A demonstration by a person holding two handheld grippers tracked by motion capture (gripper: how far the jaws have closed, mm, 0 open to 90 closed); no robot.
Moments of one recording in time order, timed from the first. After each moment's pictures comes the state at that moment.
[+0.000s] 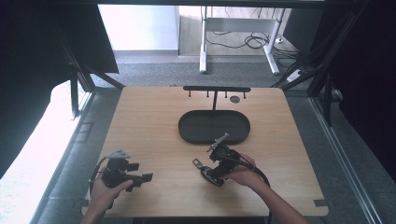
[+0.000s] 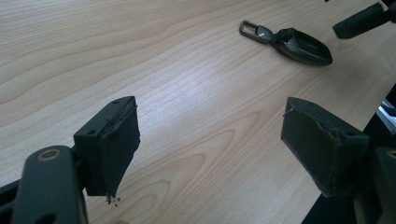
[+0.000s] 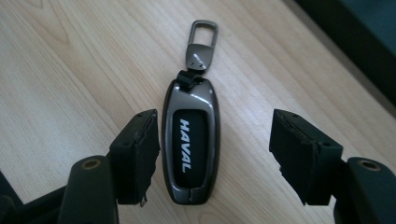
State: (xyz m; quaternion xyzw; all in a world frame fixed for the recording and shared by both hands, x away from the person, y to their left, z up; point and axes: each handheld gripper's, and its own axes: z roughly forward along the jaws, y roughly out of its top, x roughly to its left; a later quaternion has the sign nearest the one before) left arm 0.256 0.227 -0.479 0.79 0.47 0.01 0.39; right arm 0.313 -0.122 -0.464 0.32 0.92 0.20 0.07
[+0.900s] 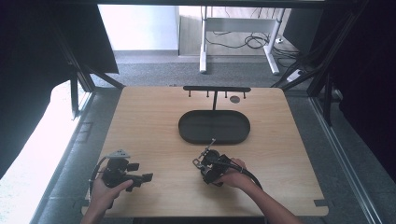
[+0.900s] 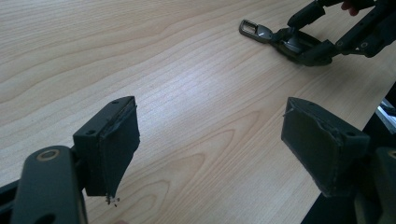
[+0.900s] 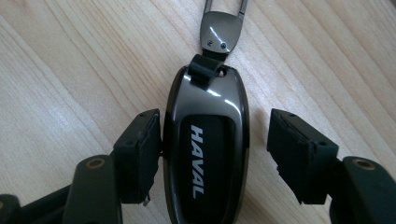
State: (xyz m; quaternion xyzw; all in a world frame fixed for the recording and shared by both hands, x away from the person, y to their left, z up) left arm 0.256 0.227 -0.479 0.79 0.46 0.01 0.39; right arm 0.321 -0.099 -0.504 0.31 0.94 0.14 0.05
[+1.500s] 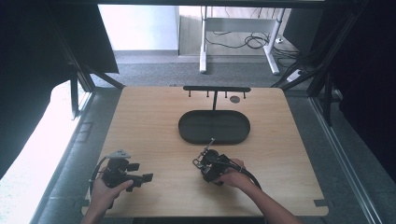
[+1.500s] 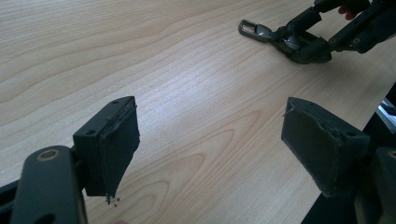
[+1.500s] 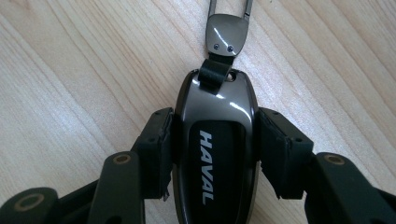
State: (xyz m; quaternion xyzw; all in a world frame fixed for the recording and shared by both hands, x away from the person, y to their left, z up) left arm 0.256 0.227 -0.479 0.79 0.47 0.01 0.39; right arm 0.323 -0.097 -0.505 0.30 0.94 0.14 0.04
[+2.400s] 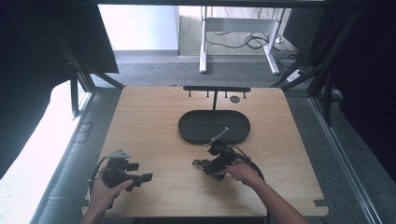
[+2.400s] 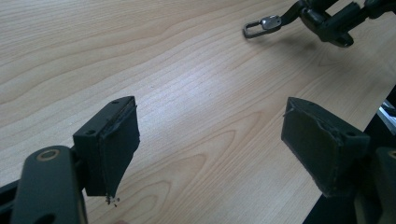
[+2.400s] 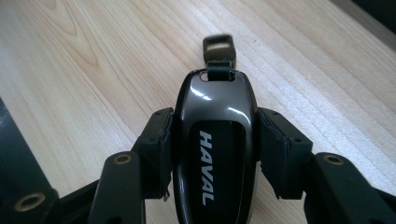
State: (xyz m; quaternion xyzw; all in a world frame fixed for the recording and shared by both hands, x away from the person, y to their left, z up) left arm 0.257 0.228 -0.479 0.79 0.46 0.01 0.39; right arm 0.338 -0.121 -0.477 0.35 0.91 0.22 -0.03
